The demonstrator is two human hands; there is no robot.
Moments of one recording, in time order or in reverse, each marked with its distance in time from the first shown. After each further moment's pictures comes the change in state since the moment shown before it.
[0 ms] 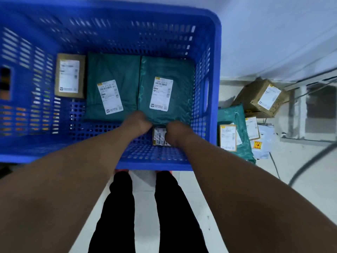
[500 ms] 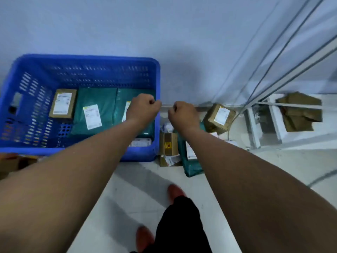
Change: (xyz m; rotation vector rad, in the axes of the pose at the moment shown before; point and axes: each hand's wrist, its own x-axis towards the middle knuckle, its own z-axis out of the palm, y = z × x) left_hand -0.194 0.172 0.015 -0.194 0.541 0.505; right_hand -0.199 0.104 -0.074 0.336 0.768 0.054
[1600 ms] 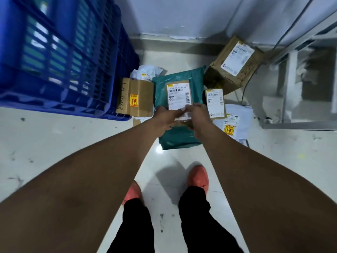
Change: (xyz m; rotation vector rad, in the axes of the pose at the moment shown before) left_hand -0.007 -0.065 0.437 -0.625 -0.326 -0.852; right_hand 0.068 0.375 0.209 1.042 -0.306 0.780
